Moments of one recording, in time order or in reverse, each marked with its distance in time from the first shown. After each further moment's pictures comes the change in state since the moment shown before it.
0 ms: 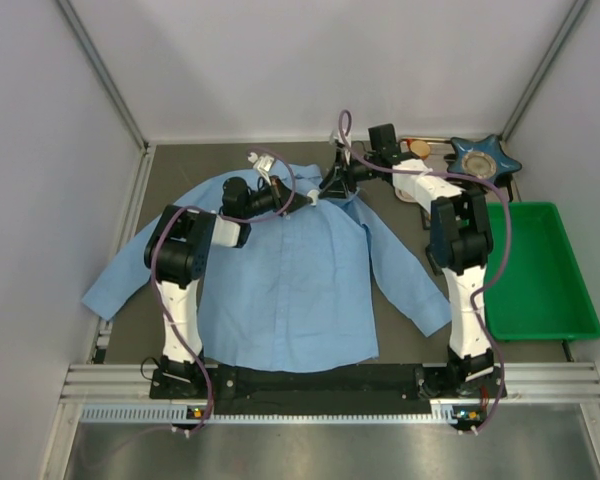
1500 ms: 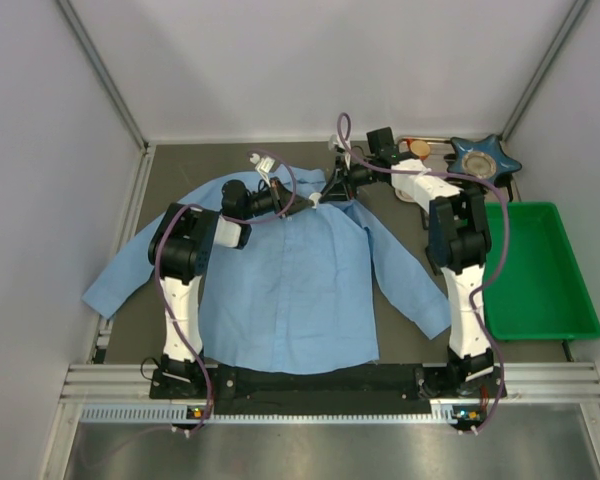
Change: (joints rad) left arm 0.004 0.052 0.011 0.138 0.099 -0.092; right arm 0.006 0.014 0.011 -0.117 -0.060 -0.092
